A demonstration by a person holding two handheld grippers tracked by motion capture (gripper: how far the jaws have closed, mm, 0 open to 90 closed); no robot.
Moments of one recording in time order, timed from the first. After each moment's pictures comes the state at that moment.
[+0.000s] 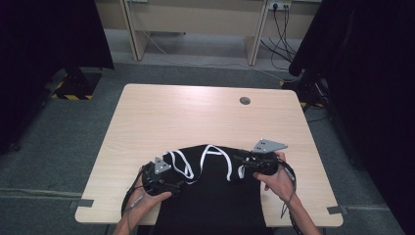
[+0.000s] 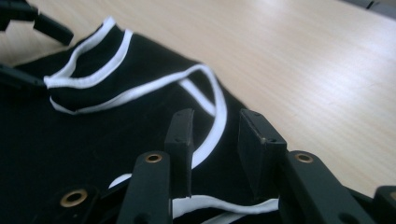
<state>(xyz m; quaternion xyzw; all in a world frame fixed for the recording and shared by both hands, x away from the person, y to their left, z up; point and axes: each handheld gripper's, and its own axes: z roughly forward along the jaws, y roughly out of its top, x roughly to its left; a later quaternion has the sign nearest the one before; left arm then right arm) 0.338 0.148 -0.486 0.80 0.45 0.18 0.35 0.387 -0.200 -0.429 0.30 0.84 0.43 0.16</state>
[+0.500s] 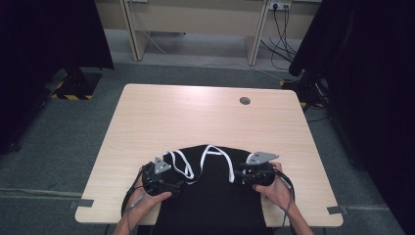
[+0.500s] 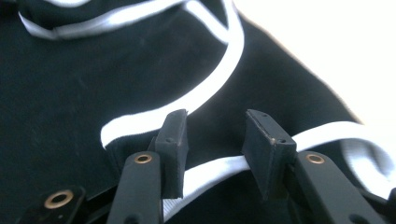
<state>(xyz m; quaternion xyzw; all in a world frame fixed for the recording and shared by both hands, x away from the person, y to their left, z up) 0.338 0.148 -0.486 0.80 0.45 0.18 0.35 0.375 -0.205 -0.463 0.31 0.87 0.37 0.14</state>
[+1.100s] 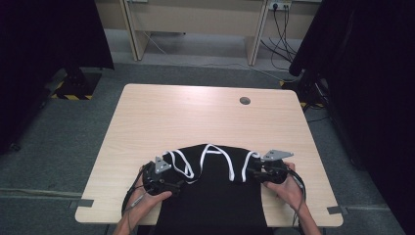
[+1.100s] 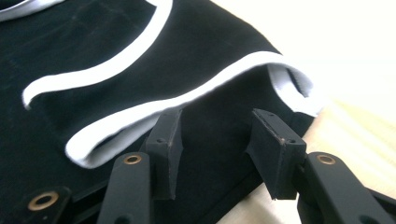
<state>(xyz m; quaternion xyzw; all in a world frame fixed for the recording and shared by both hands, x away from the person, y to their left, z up) 0.342 0.147 -0.486 0.80 0.45 0.18 0.35 0.386 -0.242 -0.471 0.37 0.85 0.35 0.15</state>
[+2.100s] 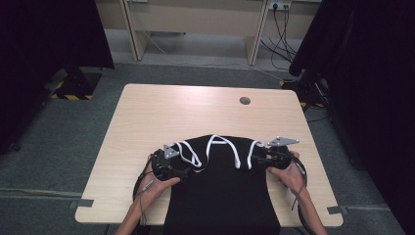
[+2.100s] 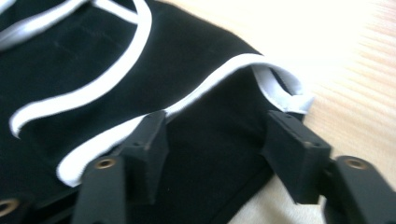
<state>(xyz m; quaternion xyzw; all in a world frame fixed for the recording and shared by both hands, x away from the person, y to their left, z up) 0.382 0.129 -0.485 0.80 0.46 0.19 0.35 0.427 -0.265 -0.473 0.42 0.81 0.37 0.15</state>
